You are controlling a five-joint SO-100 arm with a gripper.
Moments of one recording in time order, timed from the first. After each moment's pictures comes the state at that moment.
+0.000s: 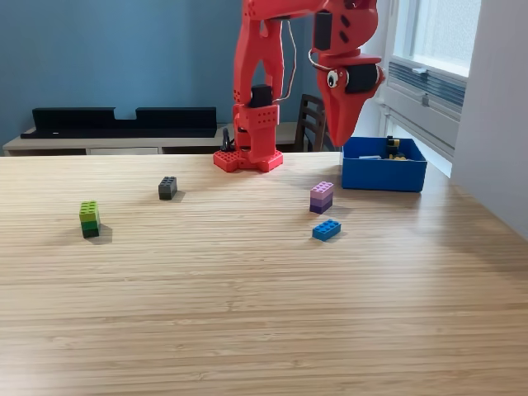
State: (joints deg) arm -28.3 83.1 68.7 95.8 14.0
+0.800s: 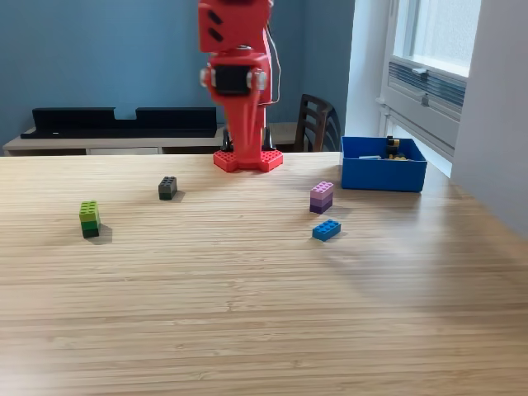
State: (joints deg) arm 9.1 83.1 65.5 95.7 19.2
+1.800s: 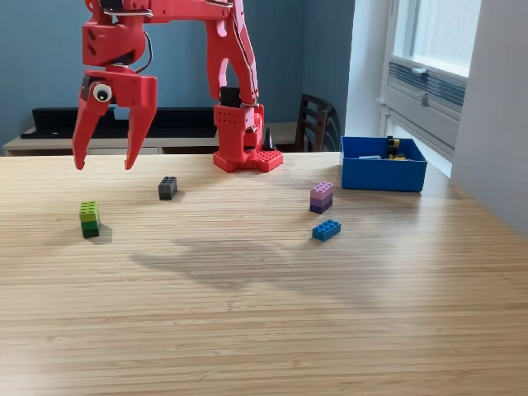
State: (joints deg) arm 36.5 83.1 77.2 75.9 29.6
